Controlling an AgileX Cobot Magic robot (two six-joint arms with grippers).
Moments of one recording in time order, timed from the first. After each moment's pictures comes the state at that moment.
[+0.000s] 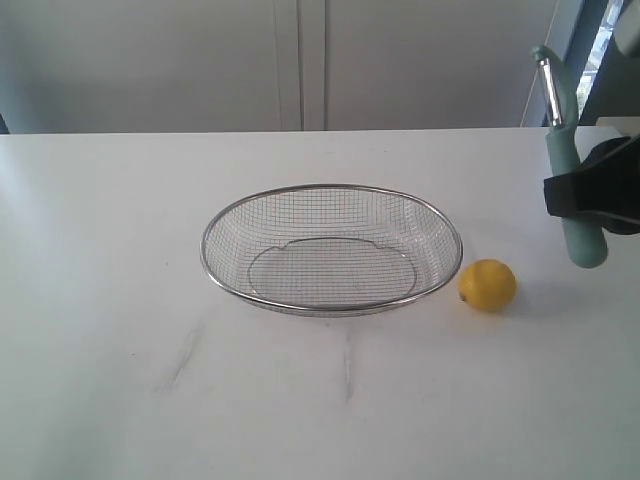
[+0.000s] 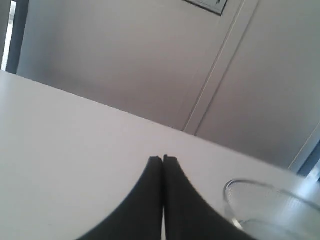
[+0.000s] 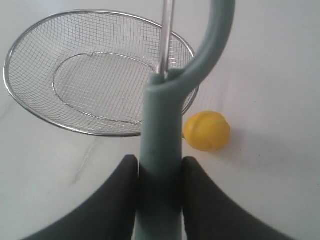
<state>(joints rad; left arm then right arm) -0.07 0.00 0.02 -0.29 0.00 -0.15 0.19 0.99 -0.88 0.27 0.75 -0.23</state>
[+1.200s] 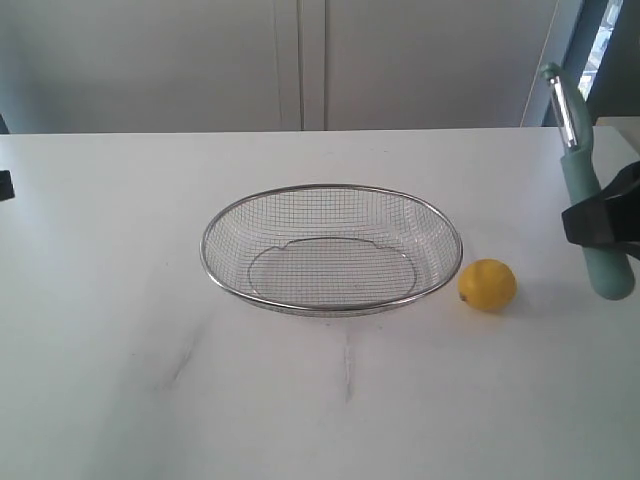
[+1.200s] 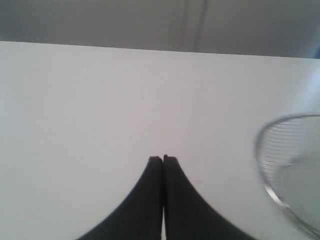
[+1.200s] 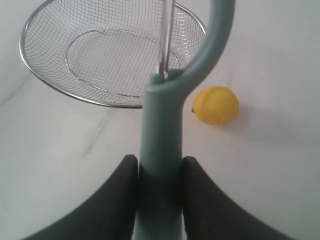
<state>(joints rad) -0.07 1.04 -0.56 1.66 -0.11 -1.77 0.19 0.92 -0.88 0.27 0.88 -0.22</state>
